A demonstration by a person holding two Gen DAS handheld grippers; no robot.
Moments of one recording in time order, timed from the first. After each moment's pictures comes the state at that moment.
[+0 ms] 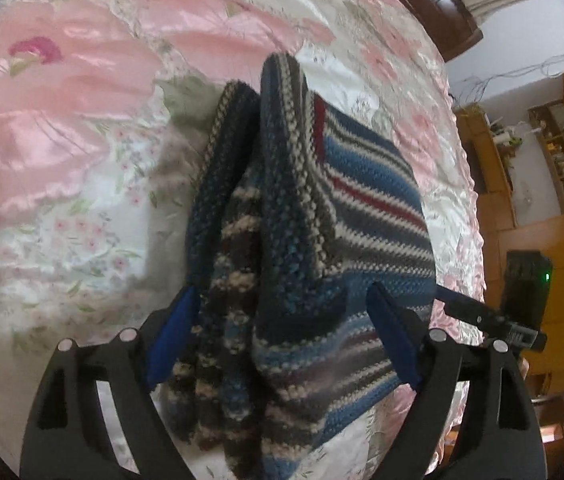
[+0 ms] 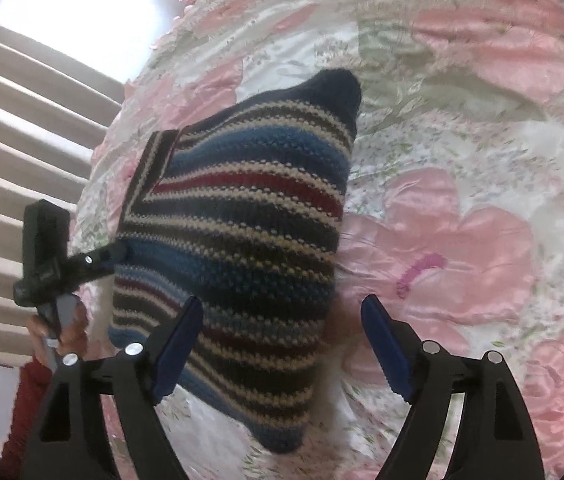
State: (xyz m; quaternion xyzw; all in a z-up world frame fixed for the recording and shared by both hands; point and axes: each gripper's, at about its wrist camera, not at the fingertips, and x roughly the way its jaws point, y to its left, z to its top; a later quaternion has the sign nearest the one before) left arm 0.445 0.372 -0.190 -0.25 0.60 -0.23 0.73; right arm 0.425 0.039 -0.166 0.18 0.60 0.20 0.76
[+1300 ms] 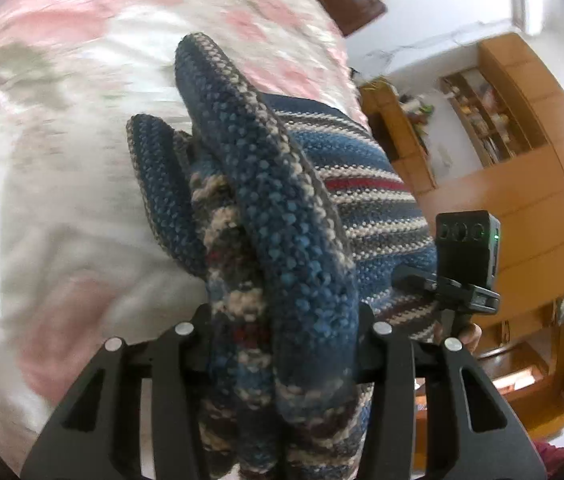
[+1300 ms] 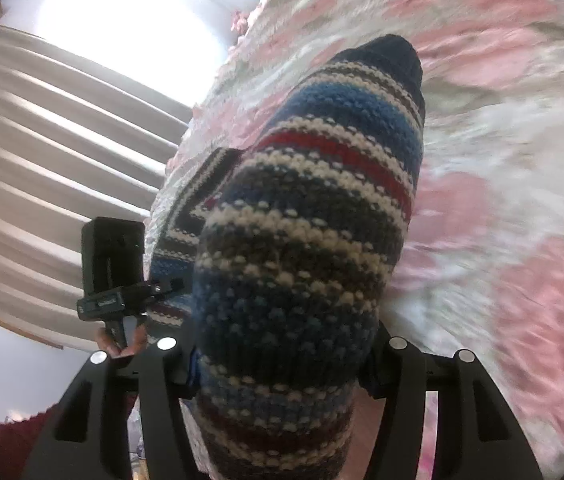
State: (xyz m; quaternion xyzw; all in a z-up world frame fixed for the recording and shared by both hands) left arm 0.358 0.232 -0.148 -0.27 0.53 -0.38 0.71; right arm 0.330 -0.060 -0.110 0.25 0.53 0.28 0.76
